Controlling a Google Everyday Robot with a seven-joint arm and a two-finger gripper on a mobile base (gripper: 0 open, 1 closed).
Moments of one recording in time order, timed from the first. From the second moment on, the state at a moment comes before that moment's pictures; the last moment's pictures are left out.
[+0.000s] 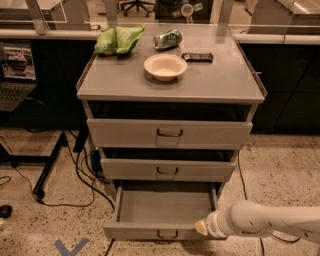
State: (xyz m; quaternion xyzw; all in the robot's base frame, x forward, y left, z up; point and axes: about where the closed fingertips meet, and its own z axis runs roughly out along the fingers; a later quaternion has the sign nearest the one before) arm 0.451 -0.167 0.373 -0.22 0.94 0.19 0.18
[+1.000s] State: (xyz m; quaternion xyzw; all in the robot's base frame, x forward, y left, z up) arm 0.442 -0.179 0.292 -0.19 0.94 0.24 0.16
